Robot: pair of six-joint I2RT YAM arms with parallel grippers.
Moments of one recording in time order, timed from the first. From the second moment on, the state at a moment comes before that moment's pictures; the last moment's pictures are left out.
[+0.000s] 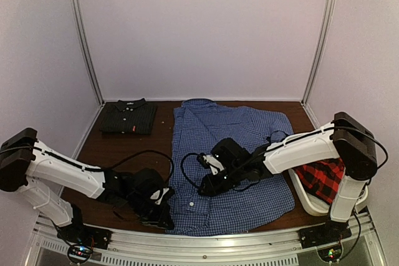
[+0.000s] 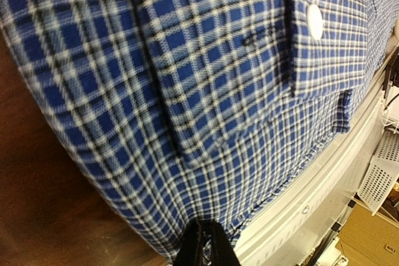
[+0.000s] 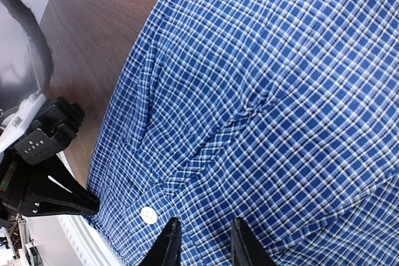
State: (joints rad) left arm -1.16 1.45 0.54 -0.12 0.38 -1.02; right arm 1.02 1.82 1.03 -0.11 -0.30 0.60
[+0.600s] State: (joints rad) left arm -0.92 1.44 0.98 -0.39 0.22 -0.85; right arm 0.88 1.61 1.02 -0.18 -0.16 0.52
